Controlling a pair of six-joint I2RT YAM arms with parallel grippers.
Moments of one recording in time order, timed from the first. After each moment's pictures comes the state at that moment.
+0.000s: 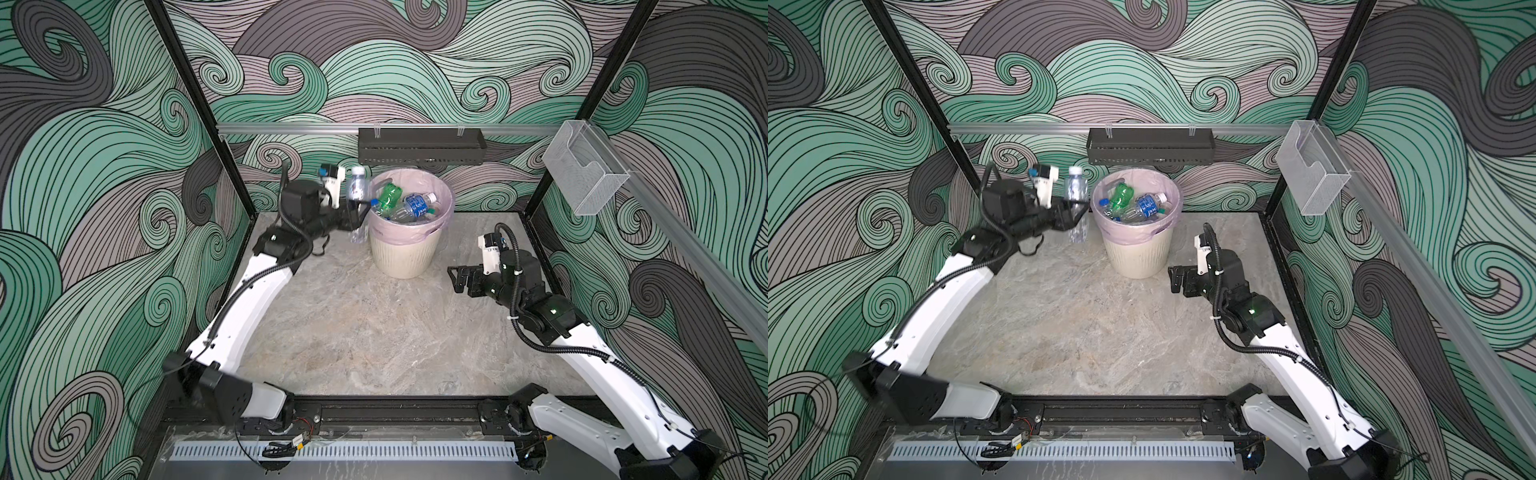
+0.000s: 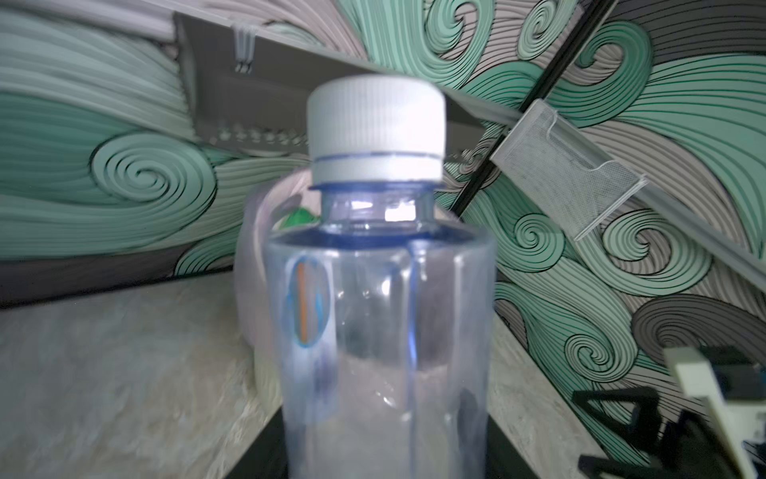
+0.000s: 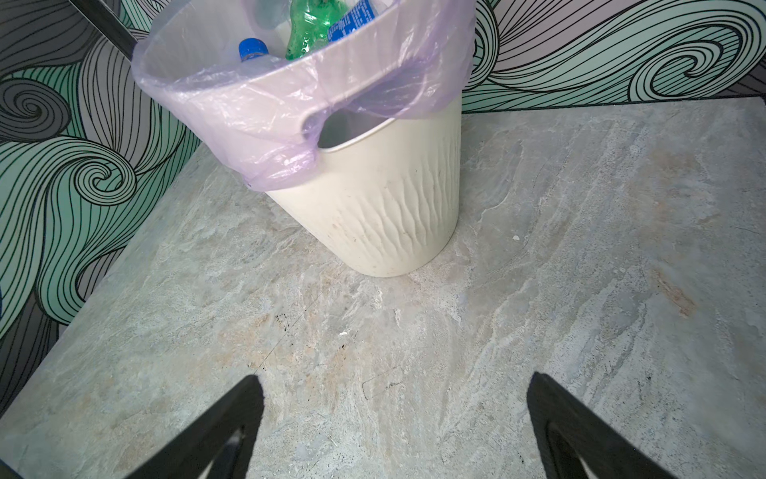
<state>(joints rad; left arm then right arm) -0.37 1.54 1.75 -0.43 0.30 -0.28 0.45 0.96 0.95 -0.53 0.02 0.29</state>
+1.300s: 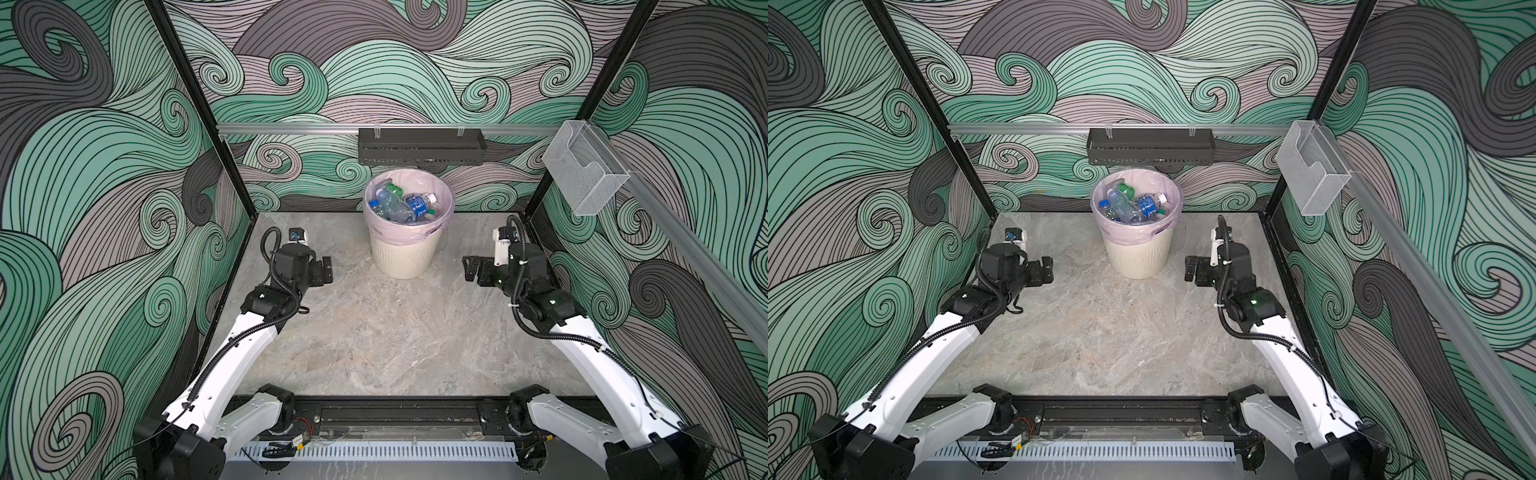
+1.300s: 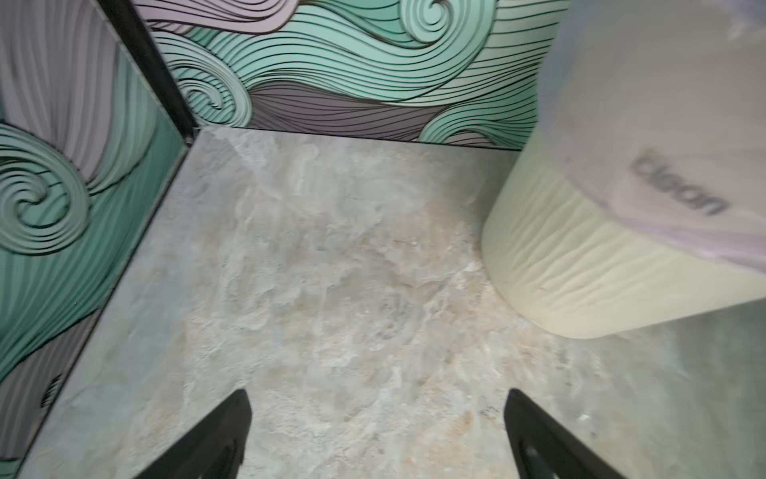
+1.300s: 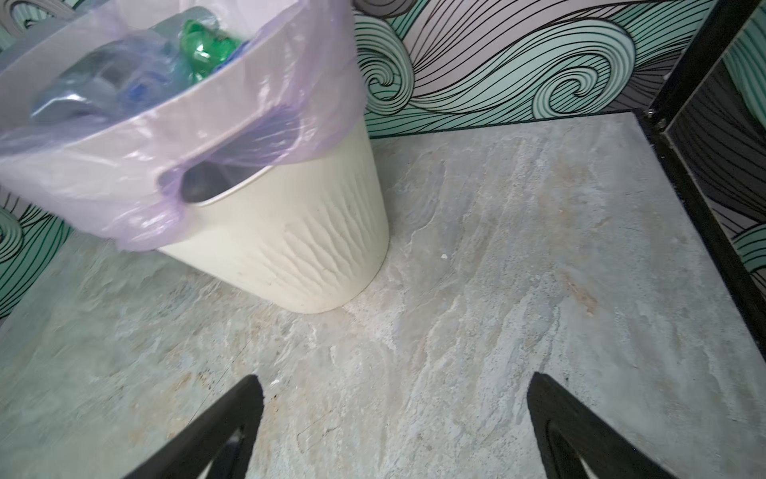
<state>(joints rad) -0.29 1.02 0.88 -0.44 -0.33 -0.24 0.26 1.03 0.93 -0.44 0.08 0.23</state>
